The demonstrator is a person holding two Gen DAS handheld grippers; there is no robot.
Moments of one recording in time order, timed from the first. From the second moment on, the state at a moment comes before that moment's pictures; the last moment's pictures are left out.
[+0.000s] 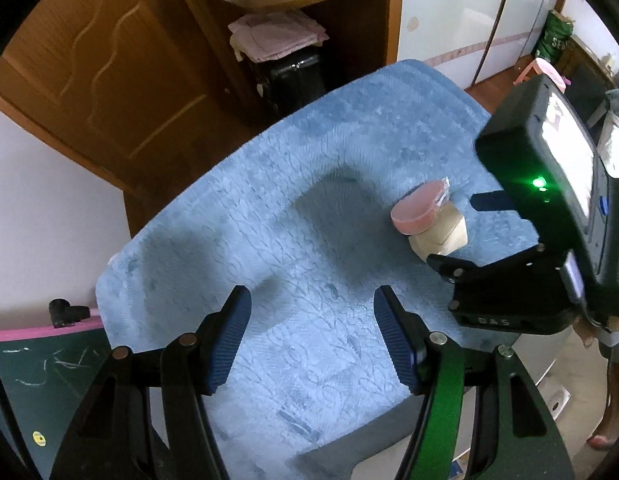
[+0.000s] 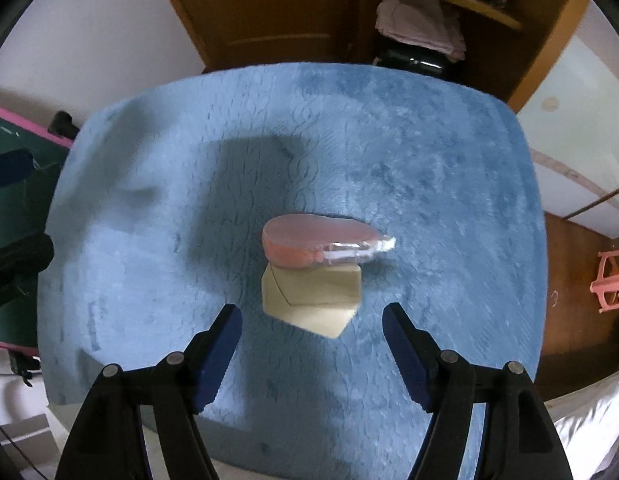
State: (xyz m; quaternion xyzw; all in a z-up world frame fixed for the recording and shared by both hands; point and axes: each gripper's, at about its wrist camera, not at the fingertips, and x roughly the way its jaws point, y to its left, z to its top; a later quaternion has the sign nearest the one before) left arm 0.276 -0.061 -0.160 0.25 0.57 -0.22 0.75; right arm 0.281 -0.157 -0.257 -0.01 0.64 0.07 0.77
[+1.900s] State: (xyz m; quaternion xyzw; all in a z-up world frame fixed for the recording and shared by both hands) left arm 0.292 -0.183 -0.266 0.31 0.61 -0.28 0.67; right arm 0.221 -0.291 -0.262 0.09 0.63 0.08 0.77
